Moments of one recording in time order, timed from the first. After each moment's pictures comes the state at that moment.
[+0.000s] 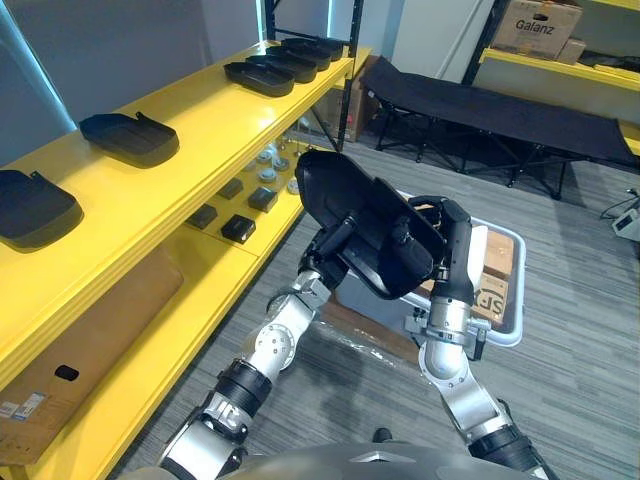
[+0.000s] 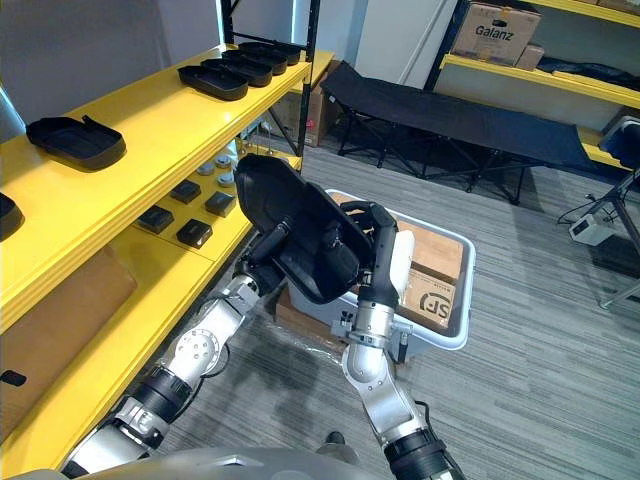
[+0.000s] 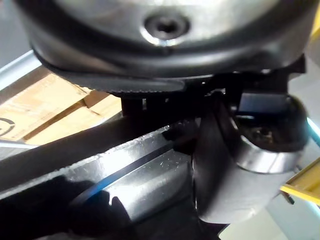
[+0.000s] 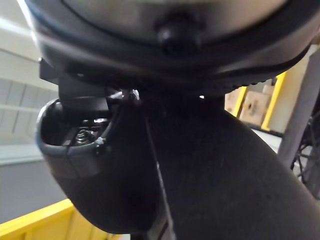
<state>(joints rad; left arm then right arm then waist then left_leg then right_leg) -0.29 0.10 -0.46 0.31 -1.13 0.02 0.05 0.06 -0.21 0.33 0.03 -0.31 -0.31 -0.75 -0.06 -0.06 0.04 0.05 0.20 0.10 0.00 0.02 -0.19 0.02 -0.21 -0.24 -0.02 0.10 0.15</state>
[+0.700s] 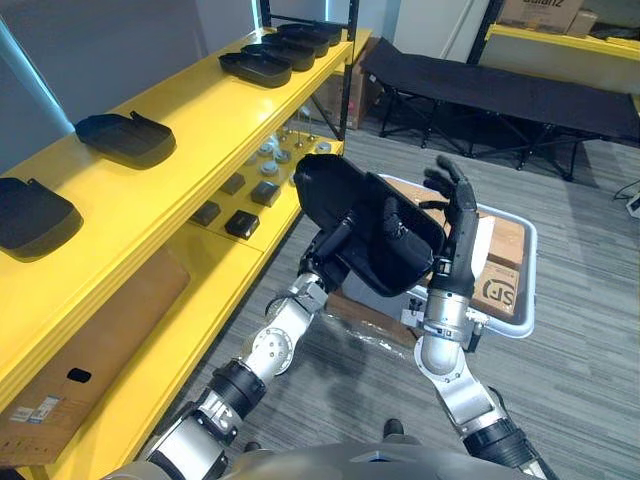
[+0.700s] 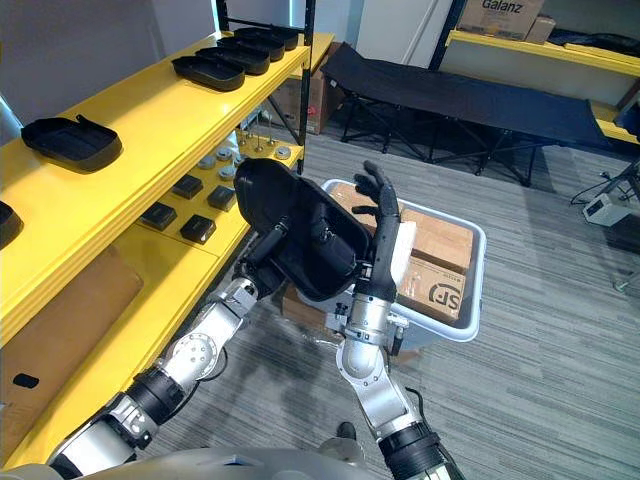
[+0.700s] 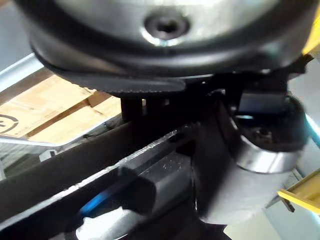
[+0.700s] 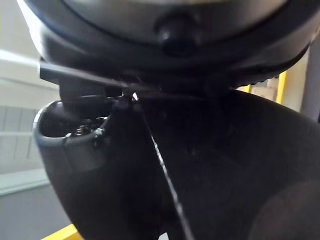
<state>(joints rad) -0.30 0.15 -0.58 0.30 -1.28 -0.14 0.04 0.00 -0.20 0.34 0.00 -0.31 -0.37 -0.76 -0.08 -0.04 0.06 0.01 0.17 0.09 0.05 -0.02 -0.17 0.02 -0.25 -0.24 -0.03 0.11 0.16</state>
